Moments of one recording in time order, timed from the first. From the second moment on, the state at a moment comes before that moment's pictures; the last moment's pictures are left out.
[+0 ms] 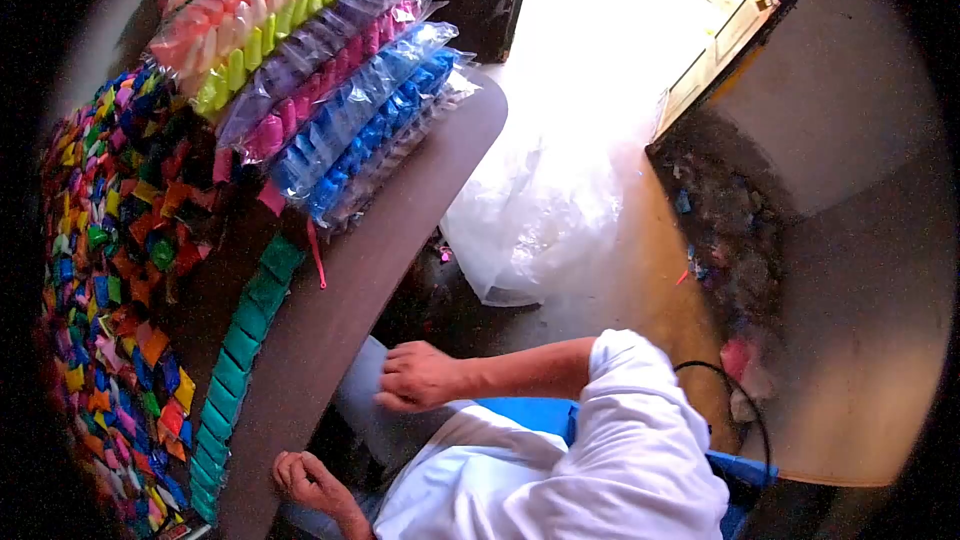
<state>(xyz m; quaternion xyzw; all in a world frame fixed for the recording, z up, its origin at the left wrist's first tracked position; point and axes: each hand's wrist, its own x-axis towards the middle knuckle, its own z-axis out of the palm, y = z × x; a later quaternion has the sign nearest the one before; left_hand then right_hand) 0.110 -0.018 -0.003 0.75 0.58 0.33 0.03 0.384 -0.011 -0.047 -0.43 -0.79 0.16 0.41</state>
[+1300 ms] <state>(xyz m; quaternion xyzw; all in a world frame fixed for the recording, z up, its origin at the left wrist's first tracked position) 0.178 0.033 -0.021 0.75 0.59 0.29 0.00 0.652 -0.080 -0.087 -0.76 -0.22 -0.23 0.57</state>
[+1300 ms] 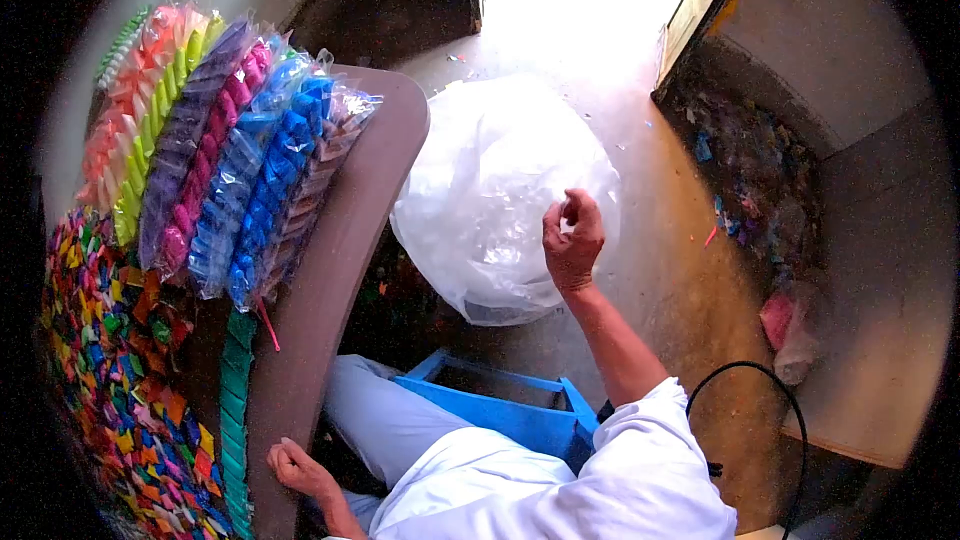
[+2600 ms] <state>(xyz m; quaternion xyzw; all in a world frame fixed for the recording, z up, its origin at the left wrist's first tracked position) 0.060 -0.010 0.037 0.55 0.50 0.48 0.46 0.354 0.082 0.123 -0.31 -0.73 0.57 0.22</state>
